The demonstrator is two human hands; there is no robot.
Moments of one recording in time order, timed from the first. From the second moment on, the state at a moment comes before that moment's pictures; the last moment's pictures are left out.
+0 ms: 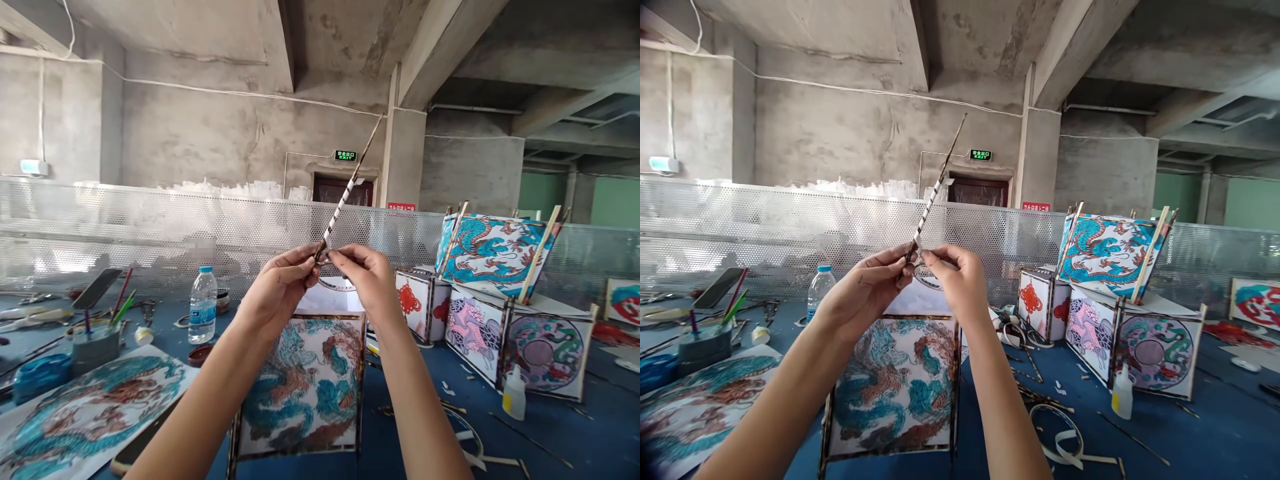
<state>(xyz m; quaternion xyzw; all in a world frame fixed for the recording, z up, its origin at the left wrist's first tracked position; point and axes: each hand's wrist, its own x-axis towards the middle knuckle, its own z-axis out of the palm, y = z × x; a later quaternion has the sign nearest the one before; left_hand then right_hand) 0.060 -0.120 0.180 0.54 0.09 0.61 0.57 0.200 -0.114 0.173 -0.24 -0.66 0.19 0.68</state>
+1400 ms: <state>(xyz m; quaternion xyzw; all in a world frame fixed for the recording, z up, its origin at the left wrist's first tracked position) 0.071 -0.129 0.173 0.60 0.12 0.63 0.47 0.202 -0.113 0.173 -0.24 -0.66 0.24 0.67</state>
